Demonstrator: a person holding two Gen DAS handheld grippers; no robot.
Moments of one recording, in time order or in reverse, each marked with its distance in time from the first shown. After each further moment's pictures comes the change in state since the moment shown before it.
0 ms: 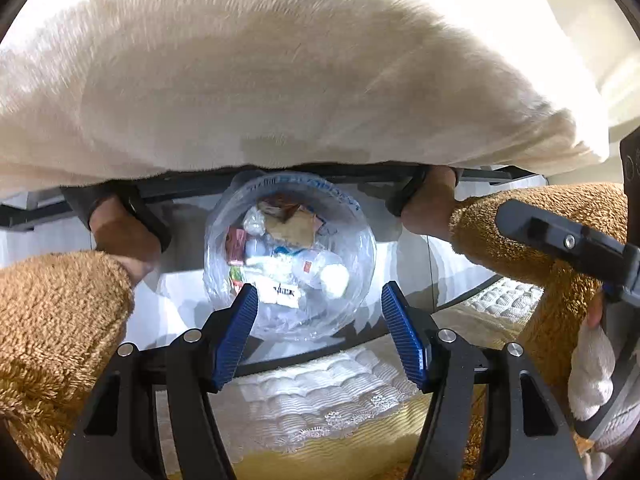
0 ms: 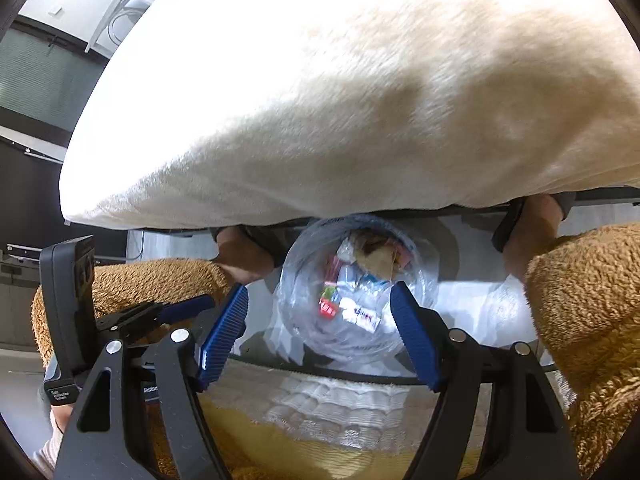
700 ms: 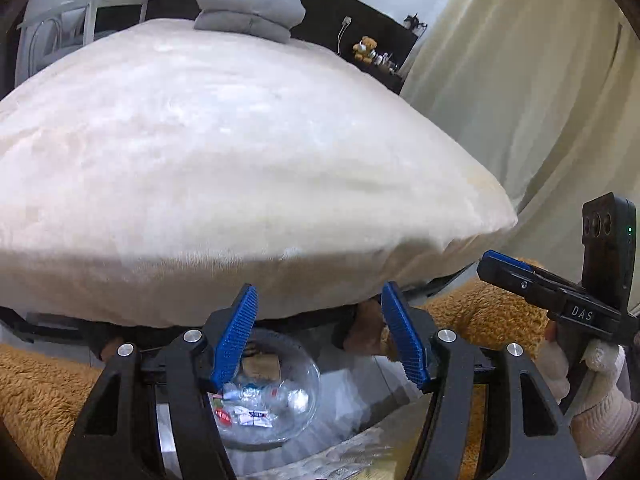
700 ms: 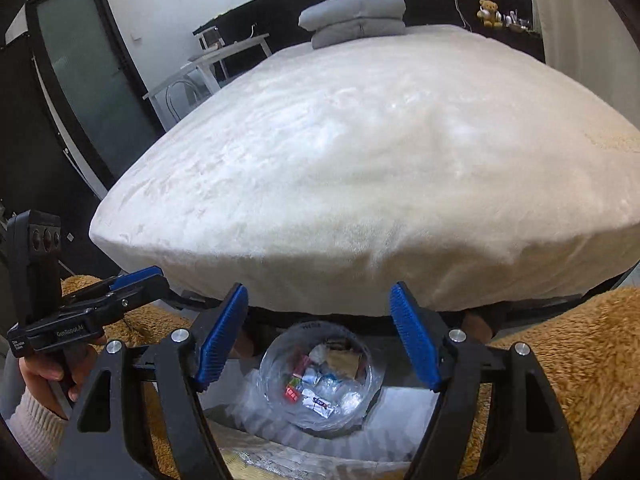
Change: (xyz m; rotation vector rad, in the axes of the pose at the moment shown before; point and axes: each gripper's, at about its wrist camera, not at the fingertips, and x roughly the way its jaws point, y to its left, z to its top) left arm -0.146 -0.032 -0.042 0.168 -0.614 -0.144; right arm -0.152 0.031 -0.058 -0.242 -0.528 -0.076
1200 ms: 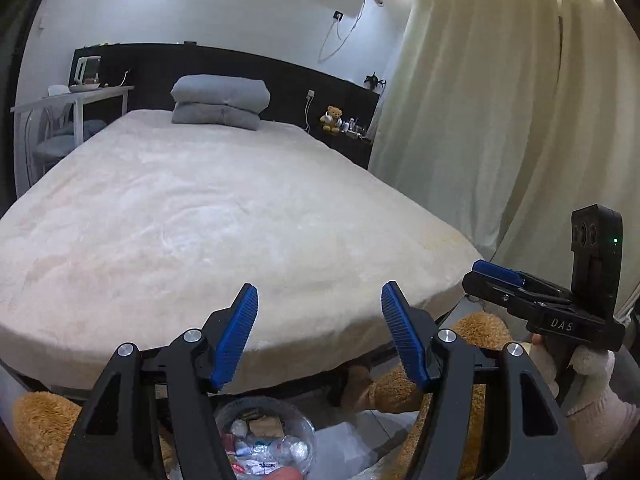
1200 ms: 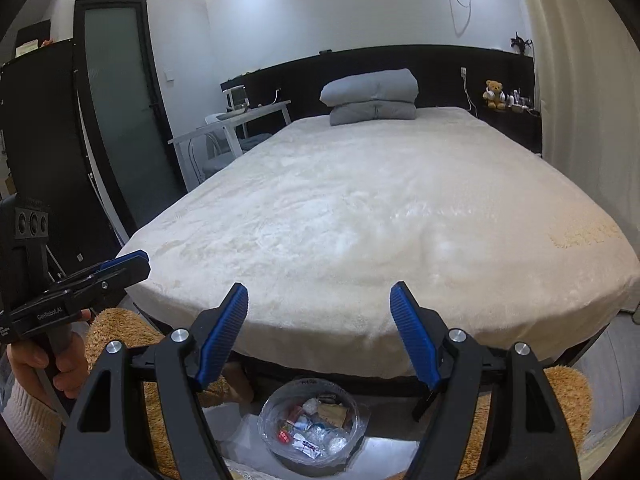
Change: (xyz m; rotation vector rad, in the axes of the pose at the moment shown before) left arm -0.109 -0.073 0.048 0.150 -0.248 -0.005; right arm -0.119 0.040 0.037 -0.113 -0.234 -0.020
